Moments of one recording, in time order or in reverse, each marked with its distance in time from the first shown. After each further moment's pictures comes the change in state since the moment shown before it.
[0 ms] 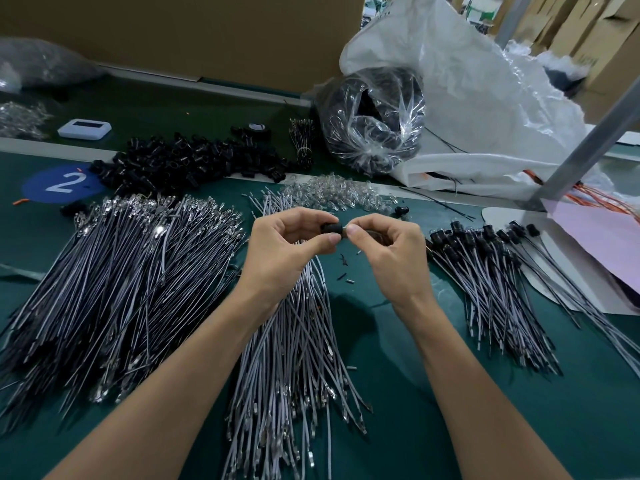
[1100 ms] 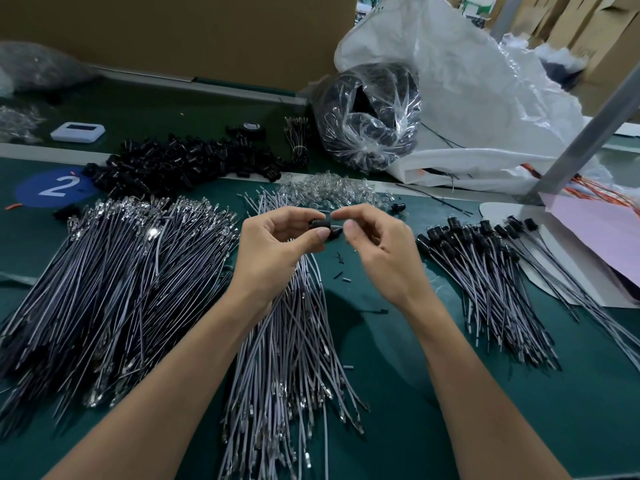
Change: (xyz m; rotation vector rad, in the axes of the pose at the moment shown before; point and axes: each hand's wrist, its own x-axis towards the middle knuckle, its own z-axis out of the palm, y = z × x) left_hand 0.001 -0.003 0.000 -0.001 0.048 -0.015; right_hand 0.002 0.000 -0.003 -0.096 -0.124 -0.060
